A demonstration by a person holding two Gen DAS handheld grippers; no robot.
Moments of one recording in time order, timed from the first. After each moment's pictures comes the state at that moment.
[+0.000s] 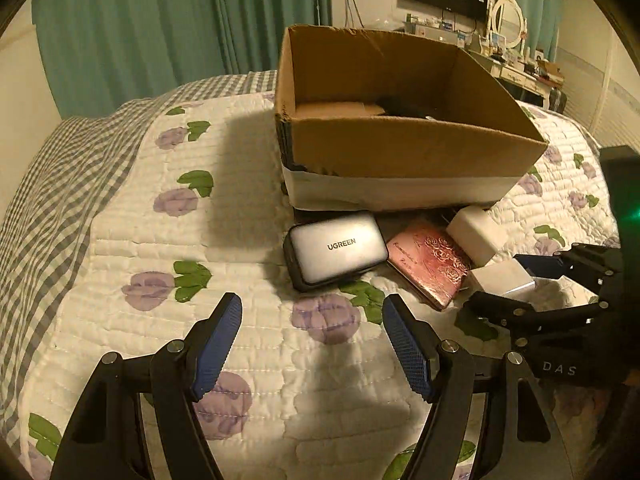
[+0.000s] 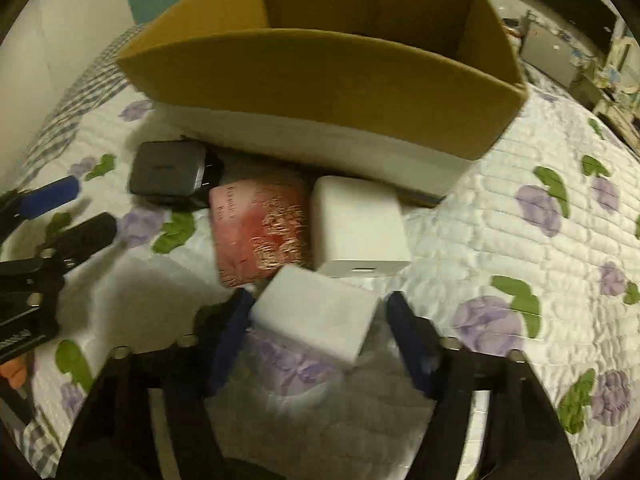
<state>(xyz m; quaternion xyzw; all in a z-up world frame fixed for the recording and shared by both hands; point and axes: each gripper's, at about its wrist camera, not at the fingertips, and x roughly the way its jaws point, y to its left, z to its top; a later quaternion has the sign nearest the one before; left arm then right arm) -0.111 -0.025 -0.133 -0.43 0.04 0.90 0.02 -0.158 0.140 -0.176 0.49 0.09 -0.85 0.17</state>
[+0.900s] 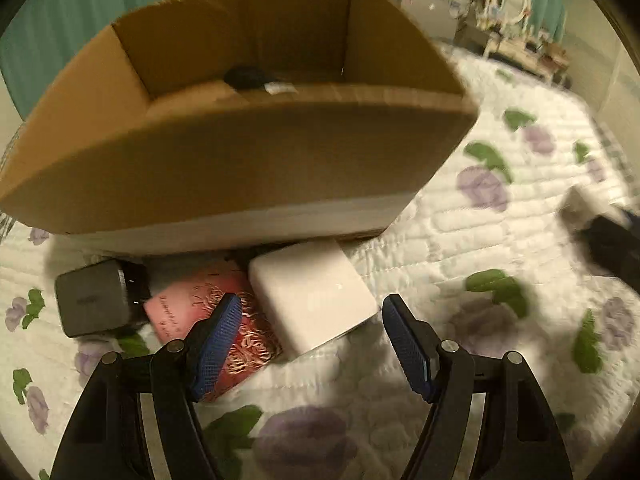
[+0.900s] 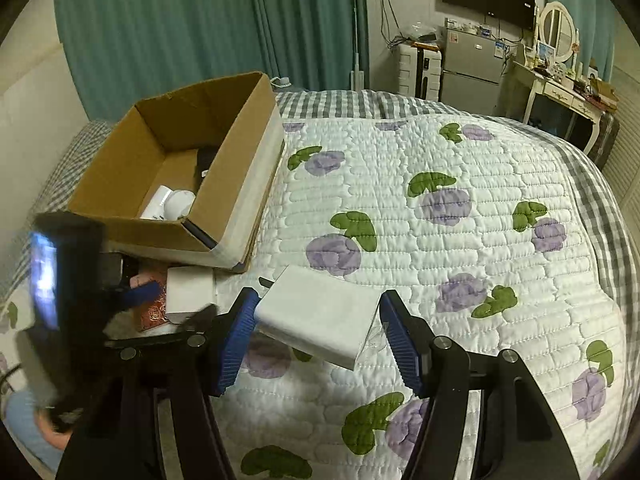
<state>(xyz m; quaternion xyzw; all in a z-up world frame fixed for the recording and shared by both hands) -0.184 0.134 -0.167 -0.49 0.04 0.87 0.01 -0.167 0.293 -0.105 0.42 -0.01 -0.90 0.10</state>
